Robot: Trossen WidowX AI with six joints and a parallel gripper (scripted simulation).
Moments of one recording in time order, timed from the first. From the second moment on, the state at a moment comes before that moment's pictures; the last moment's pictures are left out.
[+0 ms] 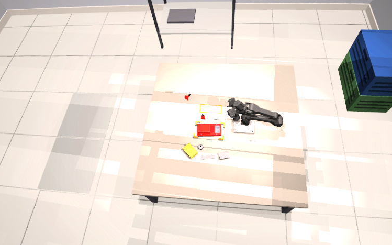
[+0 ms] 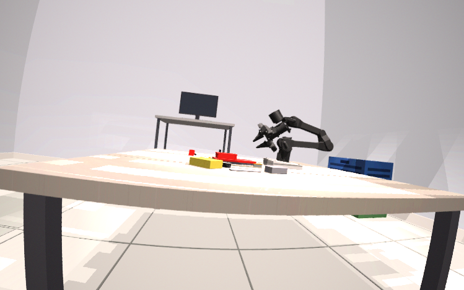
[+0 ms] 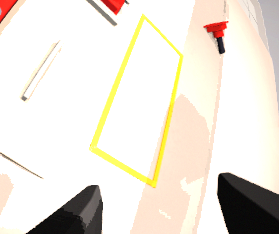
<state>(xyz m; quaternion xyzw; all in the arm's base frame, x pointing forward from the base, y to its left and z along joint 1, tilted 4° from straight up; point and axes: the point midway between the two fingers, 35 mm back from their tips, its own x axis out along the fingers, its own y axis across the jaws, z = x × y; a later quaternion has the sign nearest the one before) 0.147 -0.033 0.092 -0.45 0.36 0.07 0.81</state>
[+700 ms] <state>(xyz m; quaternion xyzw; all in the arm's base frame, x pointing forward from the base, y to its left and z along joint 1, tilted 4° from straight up) 0.190 0.006 0.145 -0.30 0.47 0.14 0.82</state>
